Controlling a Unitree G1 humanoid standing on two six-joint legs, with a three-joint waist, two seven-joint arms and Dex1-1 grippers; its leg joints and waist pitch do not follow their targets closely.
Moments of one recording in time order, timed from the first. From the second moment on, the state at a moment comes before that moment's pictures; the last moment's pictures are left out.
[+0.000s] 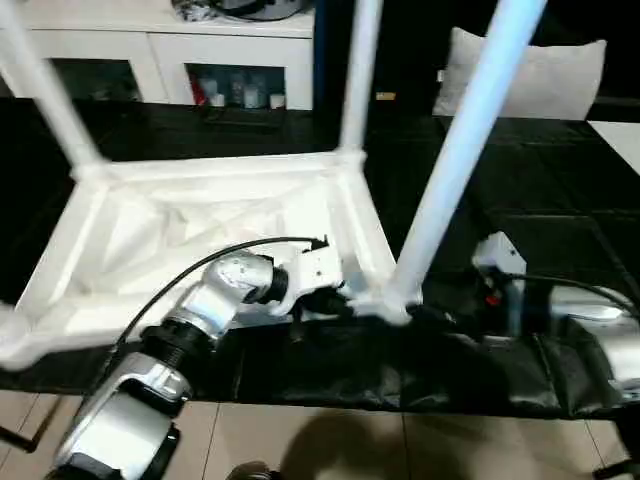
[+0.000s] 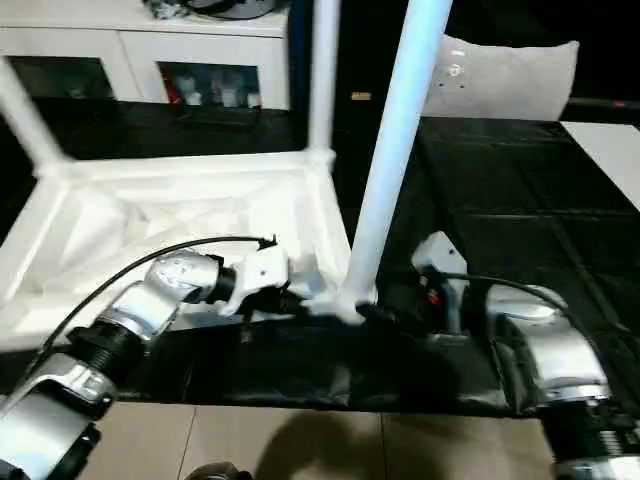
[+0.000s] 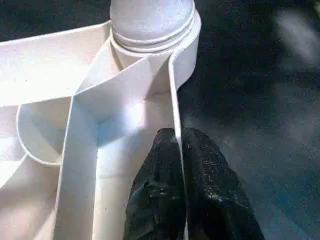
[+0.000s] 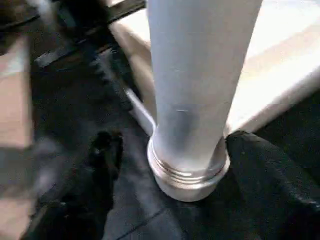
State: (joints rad) left arm -0.68 0.29 -0.42 0.66 0.12 -0.06 -1.21; right arm -0.29 -0.61 0.08 0.18 0.28 0.32 1.20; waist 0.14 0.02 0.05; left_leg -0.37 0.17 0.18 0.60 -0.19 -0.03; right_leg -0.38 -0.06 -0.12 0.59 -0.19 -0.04
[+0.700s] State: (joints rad) left arm -0.68 0.32 -0.47 0.63 0.10 -0.13 -1.35; right arm -0.28 -0.61 0.12 0.16 0.33 0.37 1.32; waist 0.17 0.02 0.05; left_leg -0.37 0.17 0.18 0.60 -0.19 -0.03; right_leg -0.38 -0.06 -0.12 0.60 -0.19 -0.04
